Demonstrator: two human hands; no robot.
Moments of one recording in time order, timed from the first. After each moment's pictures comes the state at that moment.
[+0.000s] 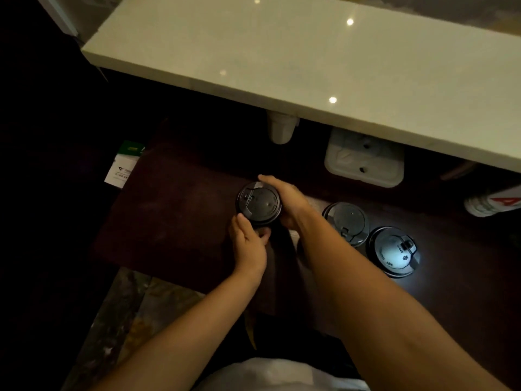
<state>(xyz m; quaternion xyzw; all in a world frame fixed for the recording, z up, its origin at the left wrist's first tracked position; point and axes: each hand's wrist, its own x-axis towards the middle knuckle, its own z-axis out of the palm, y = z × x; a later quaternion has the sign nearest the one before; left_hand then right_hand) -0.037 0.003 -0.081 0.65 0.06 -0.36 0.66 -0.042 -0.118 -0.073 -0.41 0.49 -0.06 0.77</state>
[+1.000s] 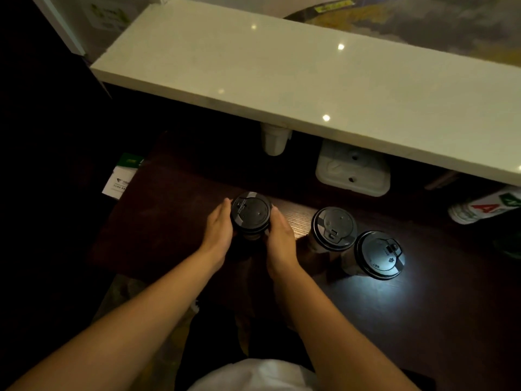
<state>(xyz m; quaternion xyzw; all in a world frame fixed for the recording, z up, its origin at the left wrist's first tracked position) 0.020 0.010 -0.058 0.72 -0.04 -0.40 0.56 -0.078 -0.041 -0.072 -0.43 0.48 -0.25 0.72</state>
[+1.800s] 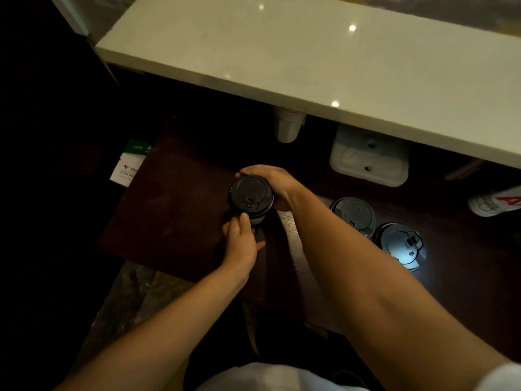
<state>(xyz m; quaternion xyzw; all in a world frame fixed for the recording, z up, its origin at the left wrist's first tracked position) -0.013 0.028 -0.076 0.73 0.03 -0.39 0.56 -0.006 -0.119 -0.064 -0.50 0.39 -0.04 0.77</state>
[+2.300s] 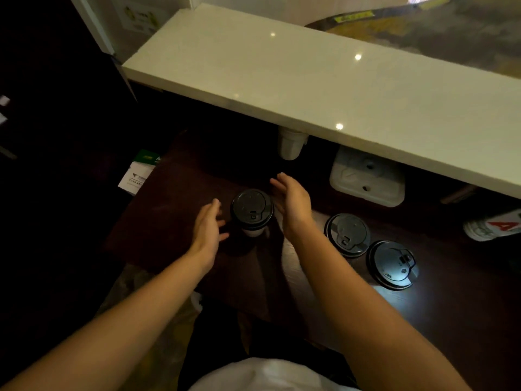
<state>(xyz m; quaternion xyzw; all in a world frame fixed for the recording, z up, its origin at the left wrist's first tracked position) 0.049 0.041 -0.059 0.72 0.04 -0.36 0.59 -0.035 -0.101 -0.058 -0.41 0.47 -0.23 0.75</state>
